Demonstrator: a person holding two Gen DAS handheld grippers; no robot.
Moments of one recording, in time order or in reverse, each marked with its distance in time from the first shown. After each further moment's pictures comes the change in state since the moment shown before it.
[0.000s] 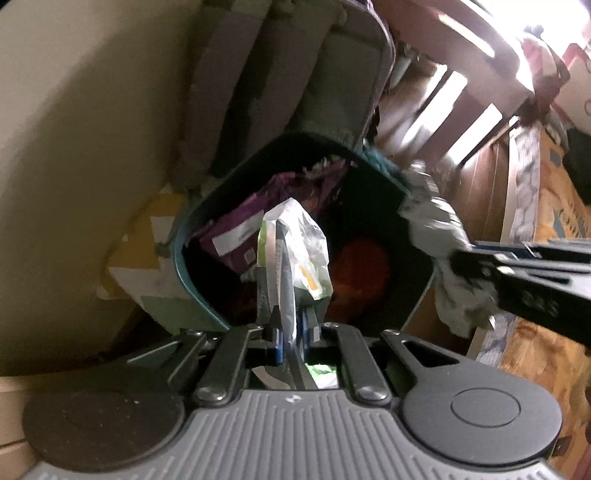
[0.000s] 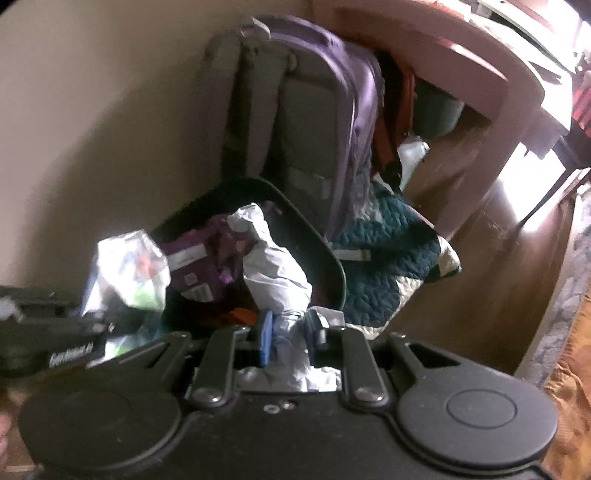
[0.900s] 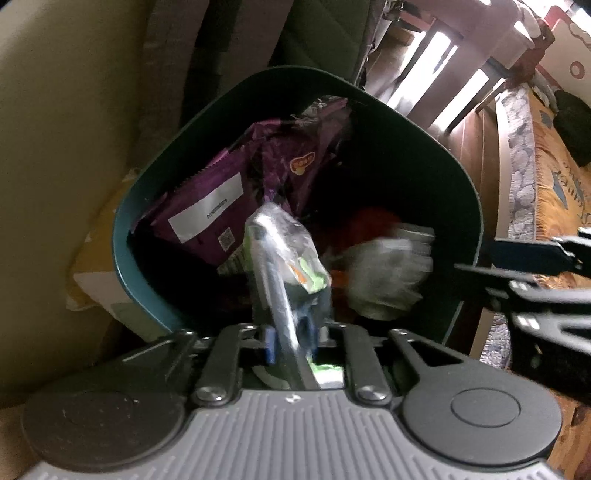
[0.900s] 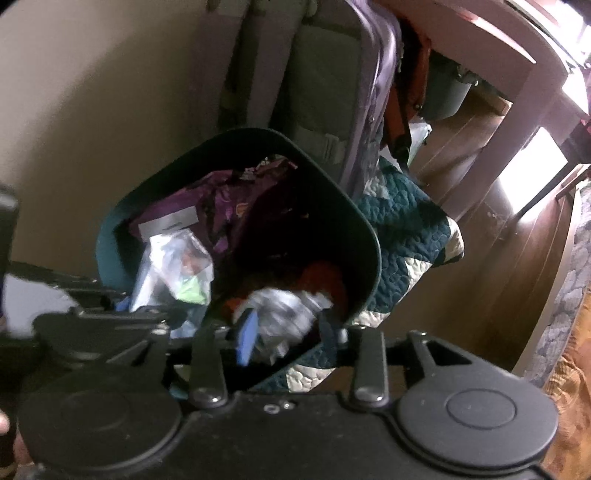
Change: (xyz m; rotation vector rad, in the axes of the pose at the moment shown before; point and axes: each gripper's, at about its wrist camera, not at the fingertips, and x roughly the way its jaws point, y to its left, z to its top) left arm 0.073 0.008 -0.014 0.081 0.046 -0.050; right arm 0.046 0.023 -0.025 -0.025 0.037 -0.042
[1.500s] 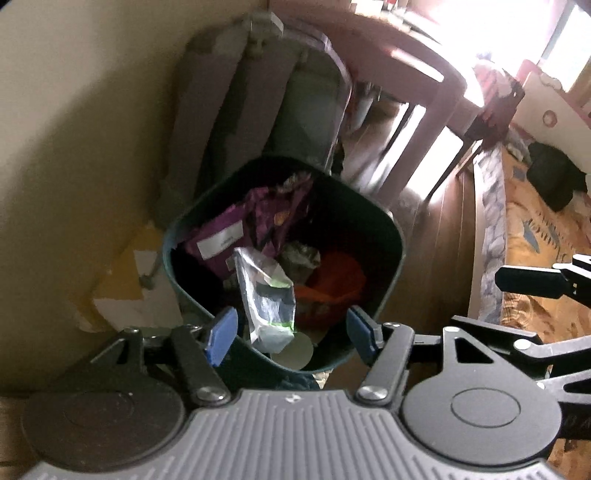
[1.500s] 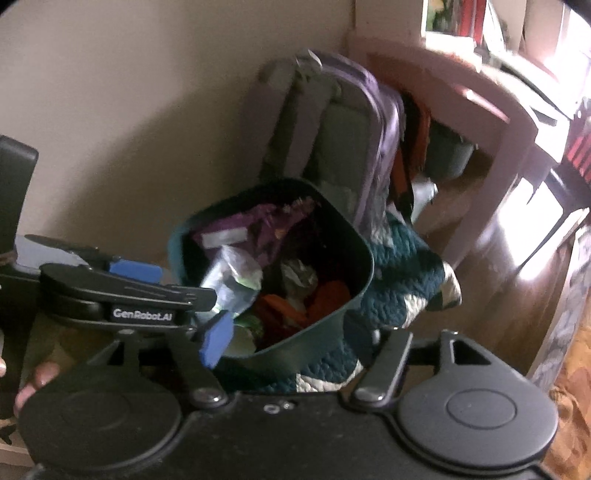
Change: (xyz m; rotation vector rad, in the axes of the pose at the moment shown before) left arm -0.117 -0.021 -0.064 -0.020 -0.286 -0.009; right arm -0.107 0.008 -0.062 -0.097 -0.225 0.057
